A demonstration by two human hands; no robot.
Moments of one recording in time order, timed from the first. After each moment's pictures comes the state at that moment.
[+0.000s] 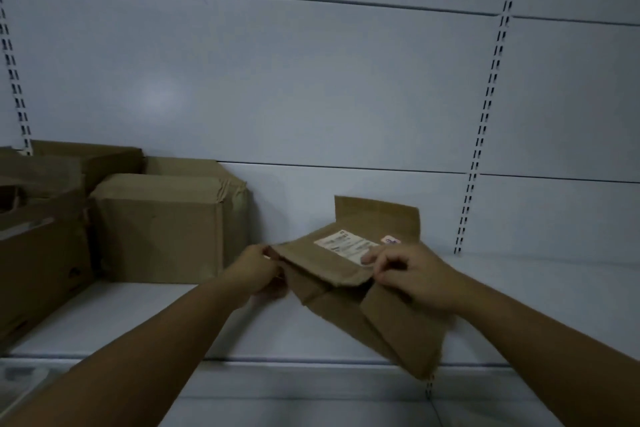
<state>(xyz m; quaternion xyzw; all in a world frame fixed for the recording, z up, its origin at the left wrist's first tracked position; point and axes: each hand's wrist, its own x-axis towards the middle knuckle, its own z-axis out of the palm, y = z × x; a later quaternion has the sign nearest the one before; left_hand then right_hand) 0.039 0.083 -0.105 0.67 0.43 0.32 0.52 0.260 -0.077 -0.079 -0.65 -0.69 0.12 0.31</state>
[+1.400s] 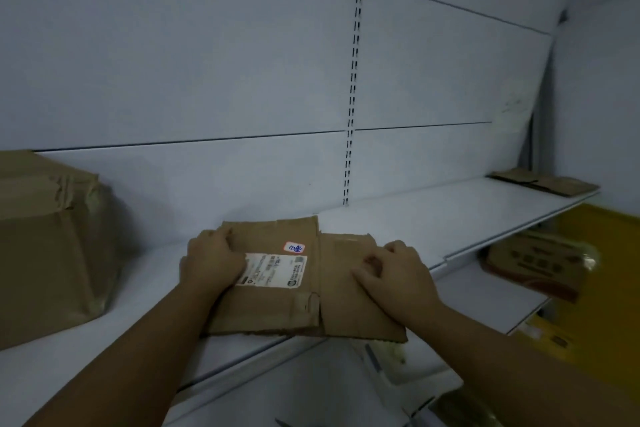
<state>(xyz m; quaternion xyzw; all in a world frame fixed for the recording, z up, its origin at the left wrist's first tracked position) 0.118 0.110 -0.141 0.88 0.38 0.23 0.18 0.230 -0.145 -0.150 -0.91 -0.30 -0.12 0.25</state>
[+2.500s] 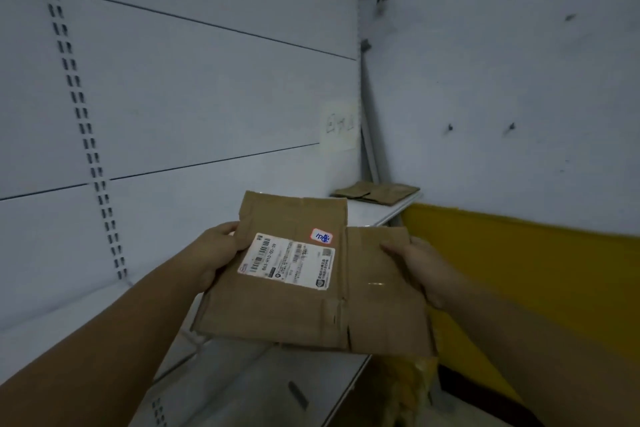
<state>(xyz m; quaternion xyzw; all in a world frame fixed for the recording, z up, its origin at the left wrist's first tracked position) 0.397 -0.166 -0.067 0.77 0.13 0.07 0.62 0.443 -0.460 -0.105 -0.71 -0.01 0.06 0.70</state>
